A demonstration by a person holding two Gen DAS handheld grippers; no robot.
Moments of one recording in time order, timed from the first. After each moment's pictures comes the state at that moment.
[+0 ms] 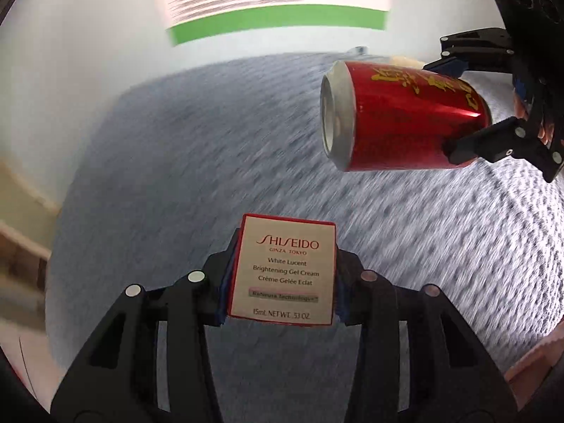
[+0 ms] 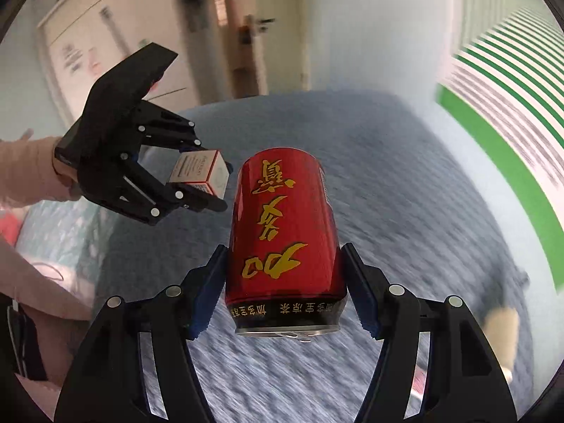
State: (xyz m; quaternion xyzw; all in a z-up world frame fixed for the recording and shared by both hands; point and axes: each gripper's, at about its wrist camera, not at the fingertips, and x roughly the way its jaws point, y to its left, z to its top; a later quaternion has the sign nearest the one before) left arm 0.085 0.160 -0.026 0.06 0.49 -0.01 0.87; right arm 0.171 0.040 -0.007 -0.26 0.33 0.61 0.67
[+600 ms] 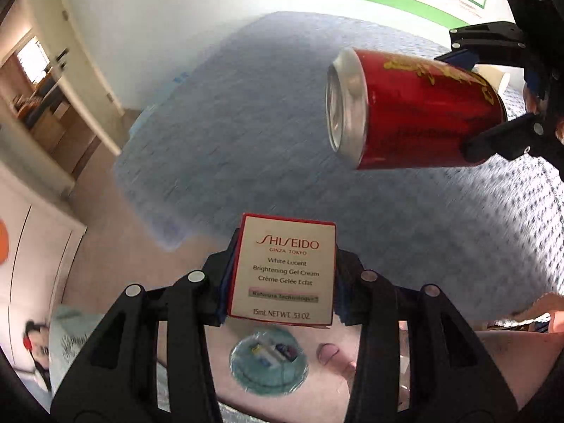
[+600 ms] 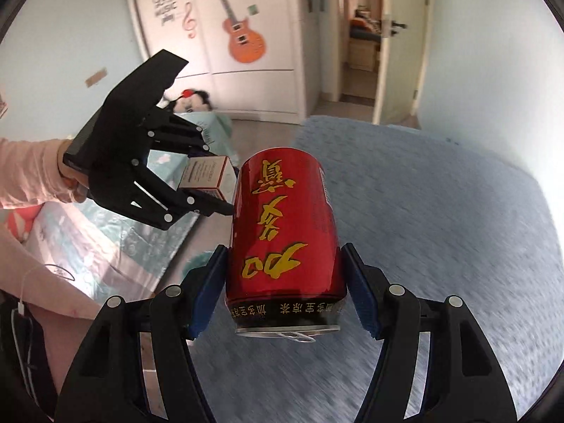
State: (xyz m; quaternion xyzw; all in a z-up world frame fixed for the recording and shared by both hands) left arm -0.149 0.306 -0.039 -0.05 0.50 0.15 0.85; right arm -0.016 0.240 -0.022 -0.31 0.30 0.73 0.53
